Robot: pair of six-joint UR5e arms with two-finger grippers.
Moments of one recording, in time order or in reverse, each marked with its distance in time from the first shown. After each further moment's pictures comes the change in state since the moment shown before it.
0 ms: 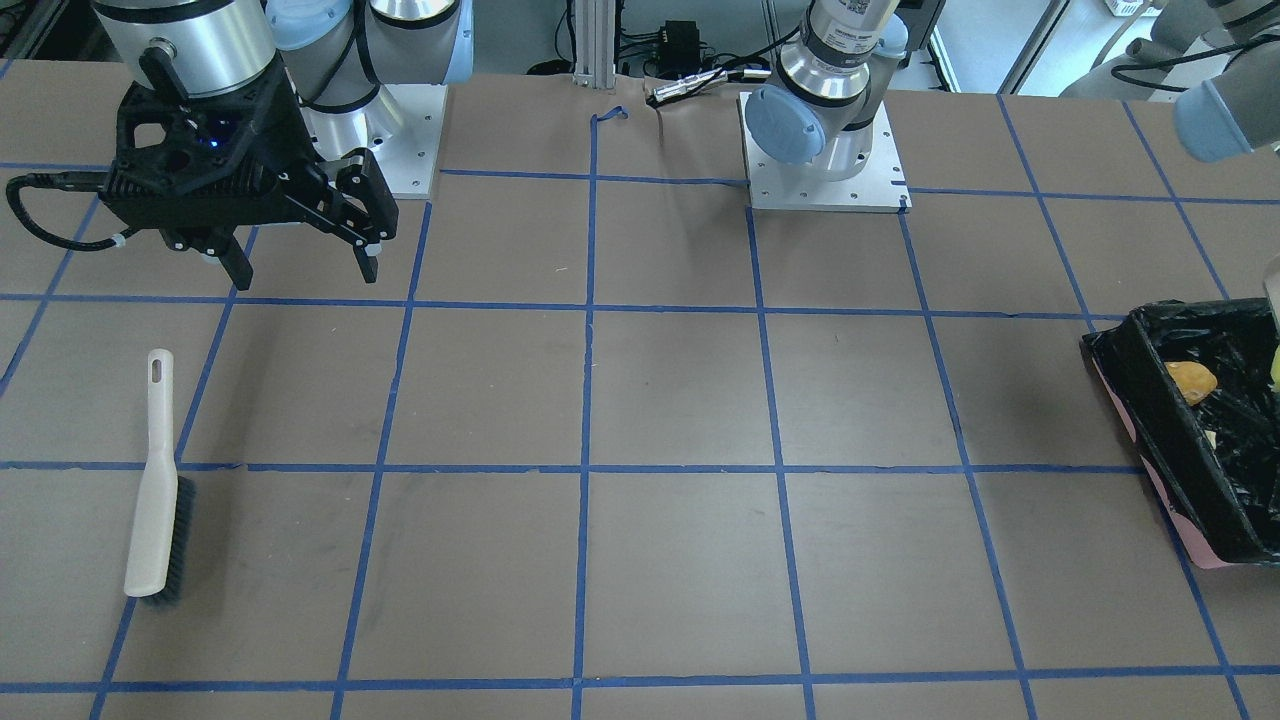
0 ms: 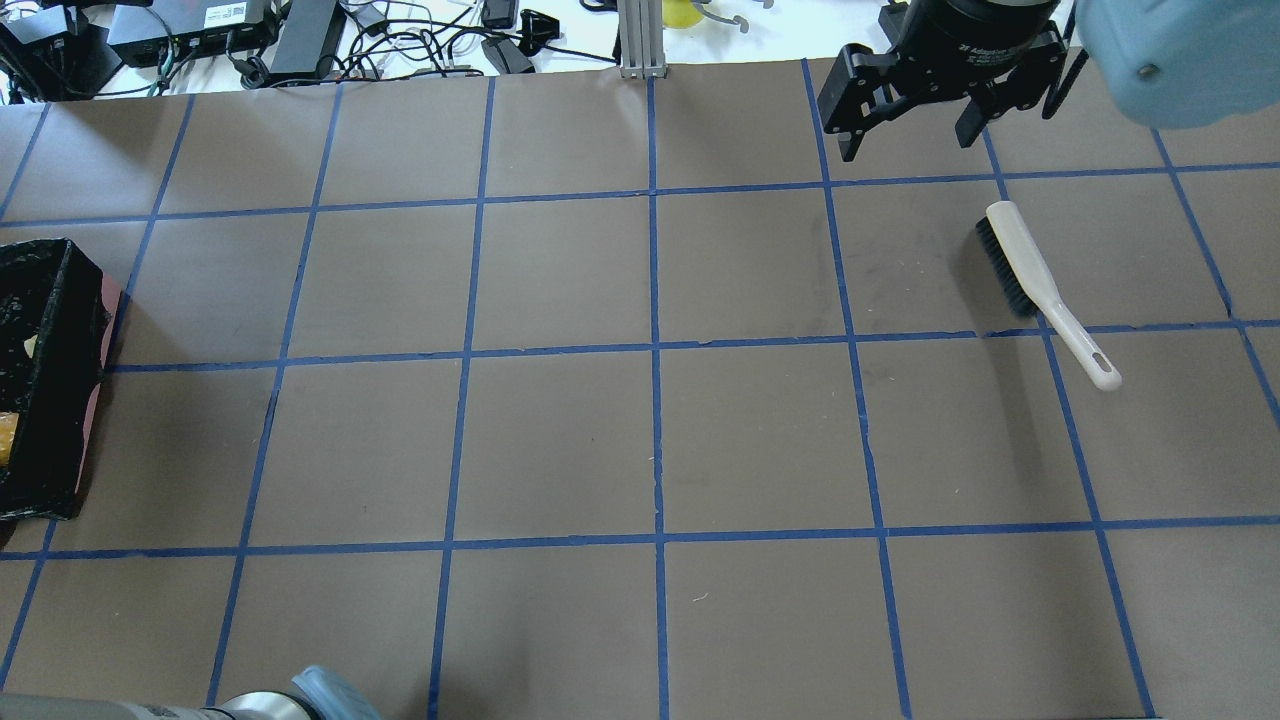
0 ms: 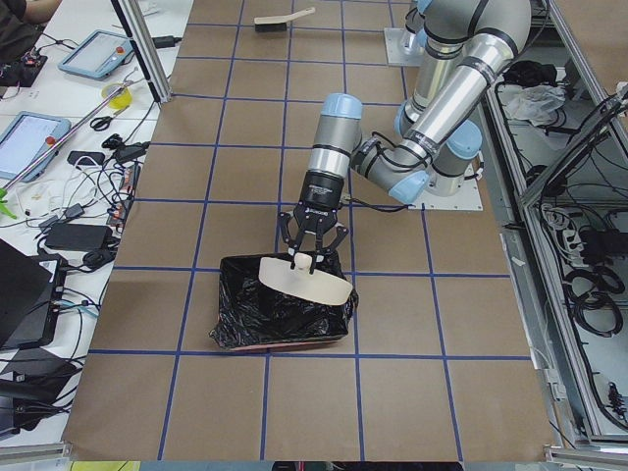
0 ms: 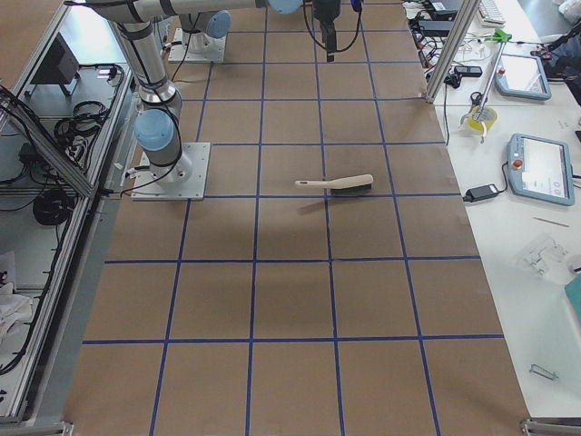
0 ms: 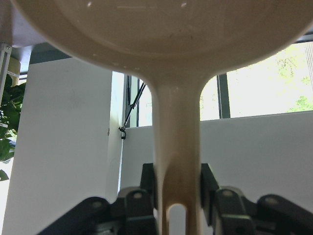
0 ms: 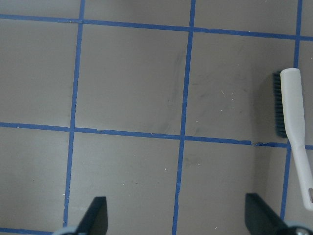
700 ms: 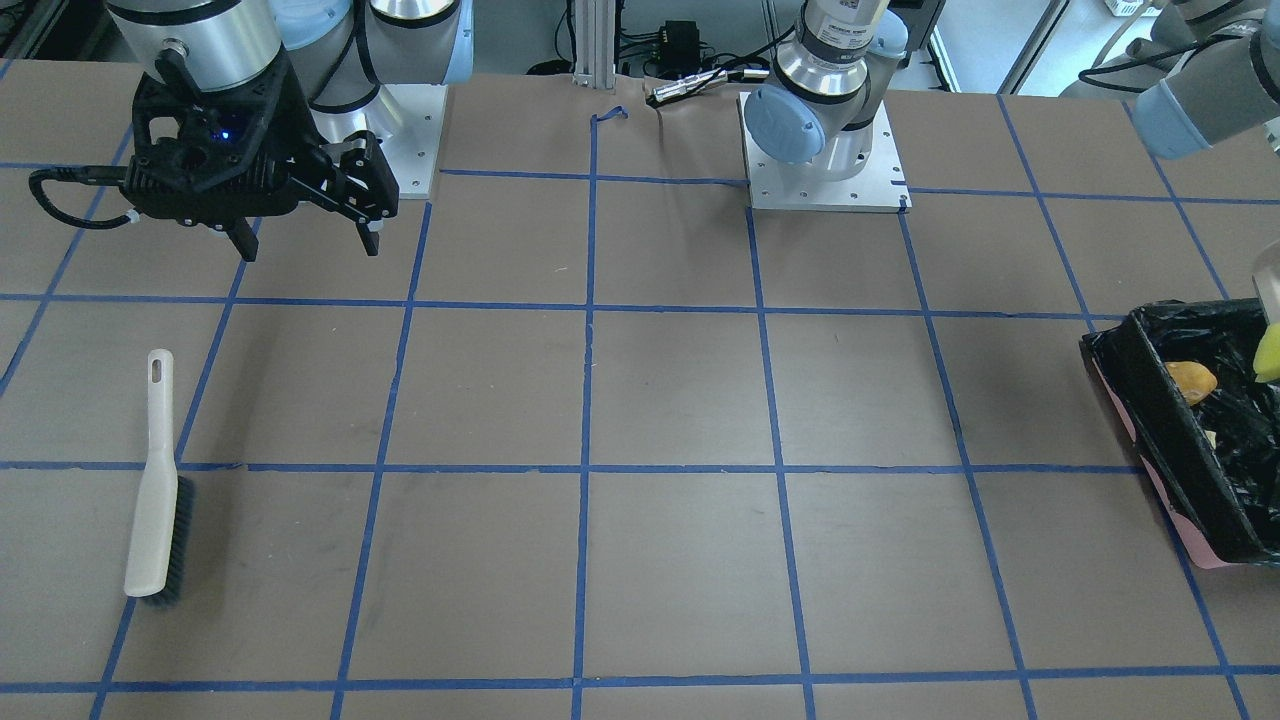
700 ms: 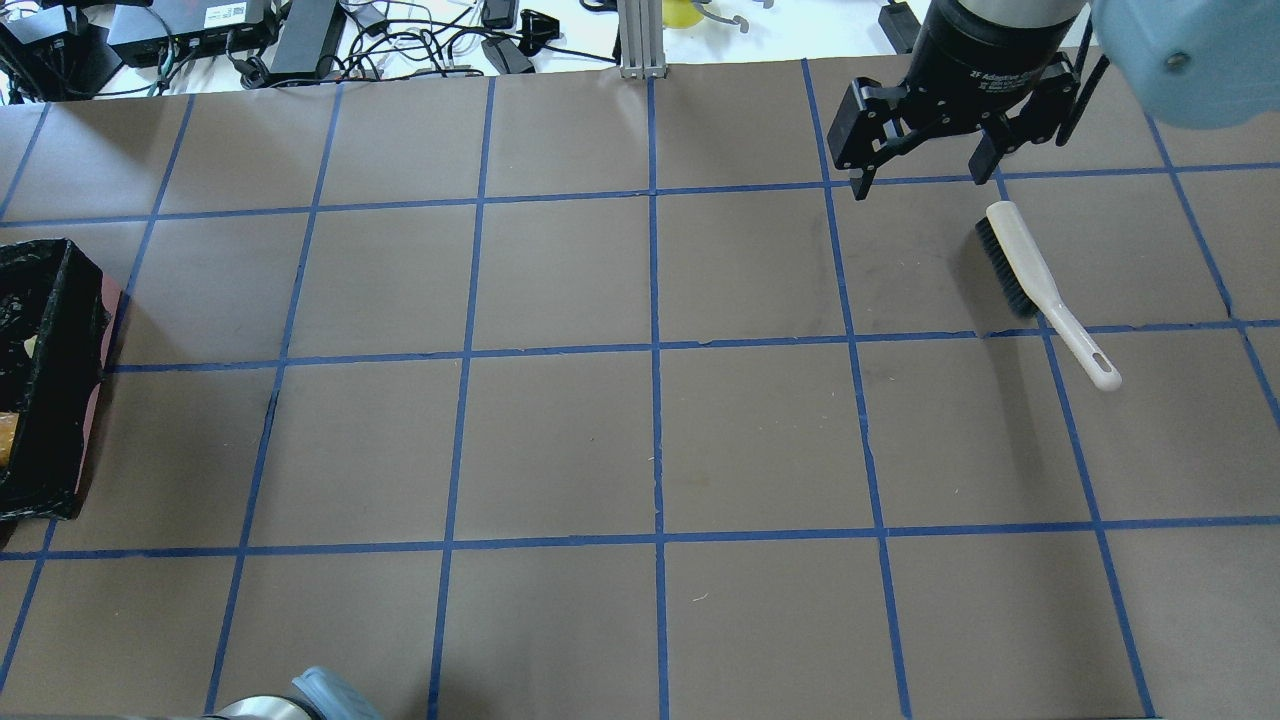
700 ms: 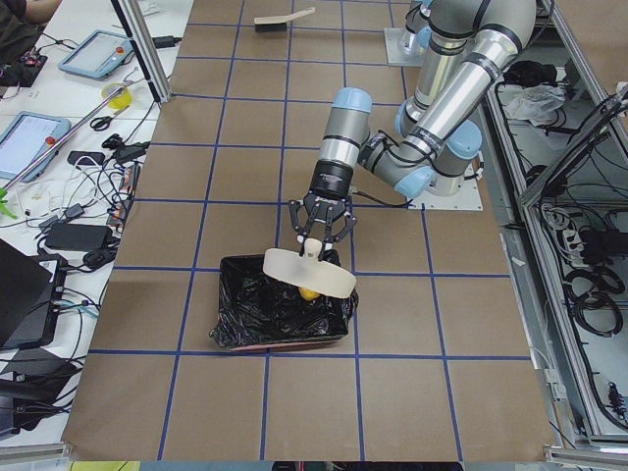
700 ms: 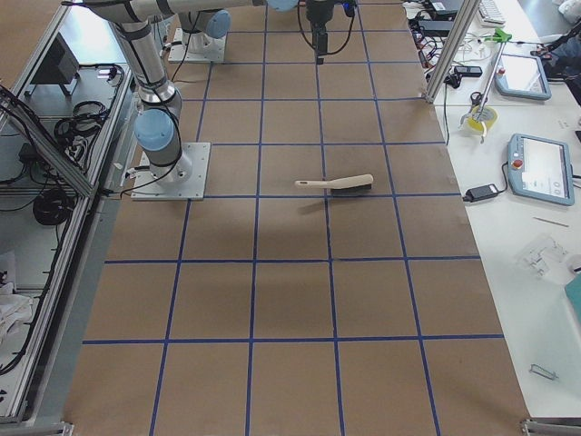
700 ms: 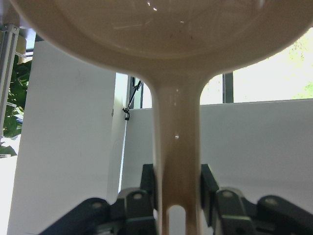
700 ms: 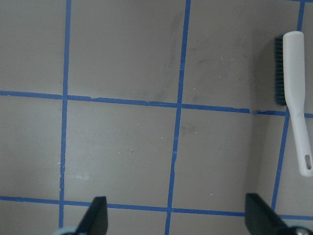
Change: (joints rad) left arm -0.003 0.050 -0.080 0.076 0.003 0.007; right arm 0.000 -0.012 0.001 0.117 -0.014 -0.001
